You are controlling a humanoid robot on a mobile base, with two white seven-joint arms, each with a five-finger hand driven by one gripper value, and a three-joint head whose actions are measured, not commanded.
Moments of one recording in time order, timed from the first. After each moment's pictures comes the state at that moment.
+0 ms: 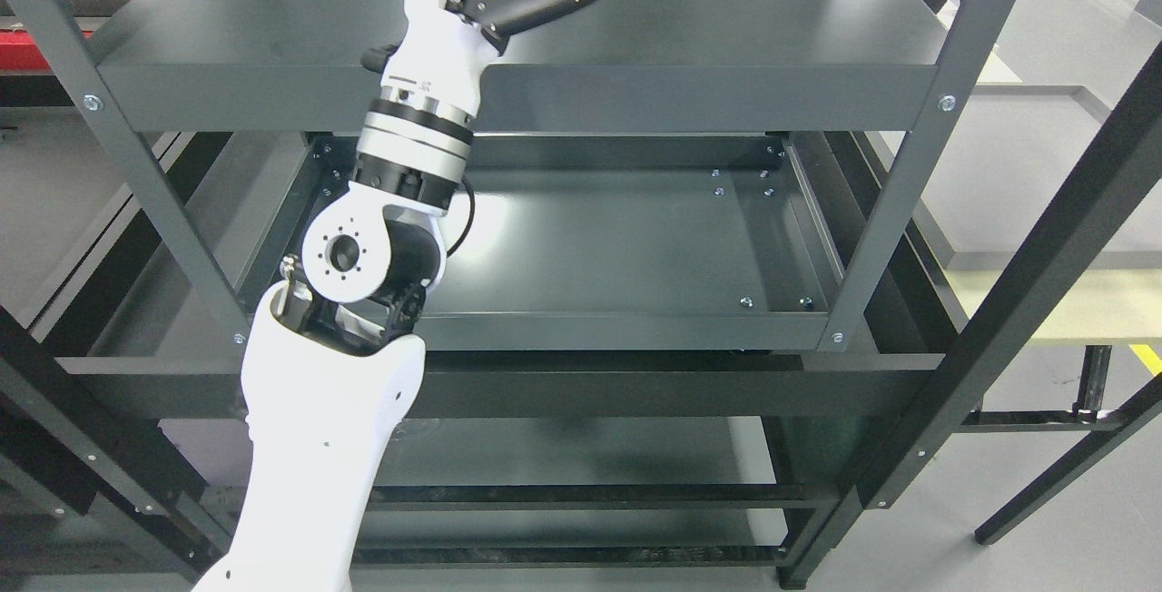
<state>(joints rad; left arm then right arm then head) -0.88 0.00 -0.21 -1.74 0.23 0.15 0.07 0.00 0.00 0.16 -0.24 0.05 0.11 0.09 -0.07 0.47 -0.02</state>
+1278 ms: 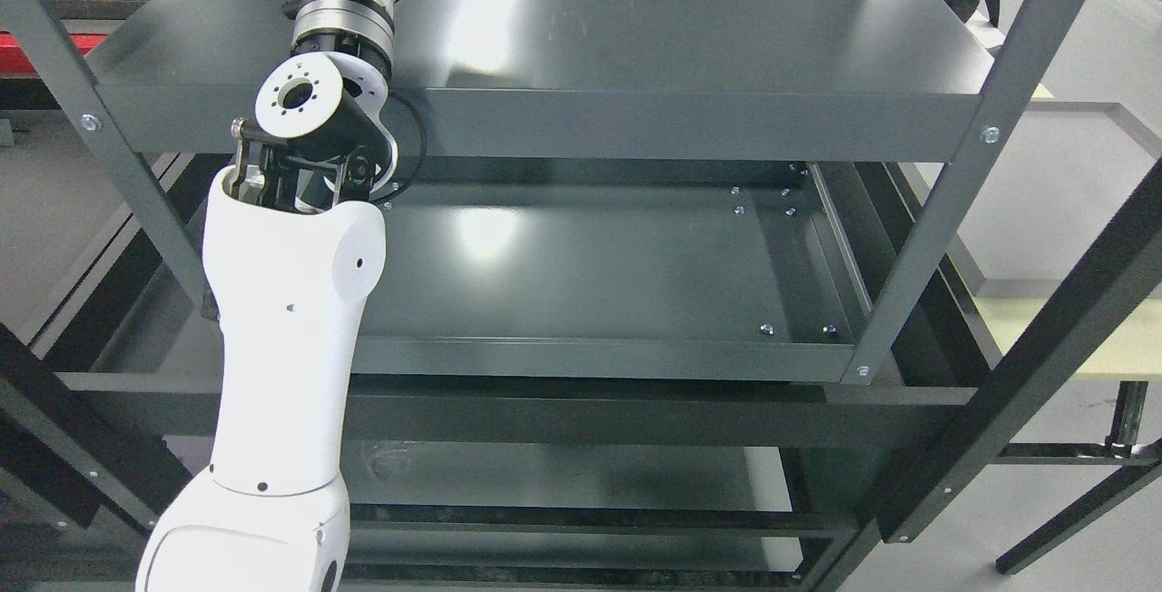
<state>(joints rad) -1.09 0.00 -0.09 -1.46 0.34 0.43 0.35 0.00 0.00 0.16 -0.24 0.05 0.11 0.09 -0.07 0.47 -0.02</state>
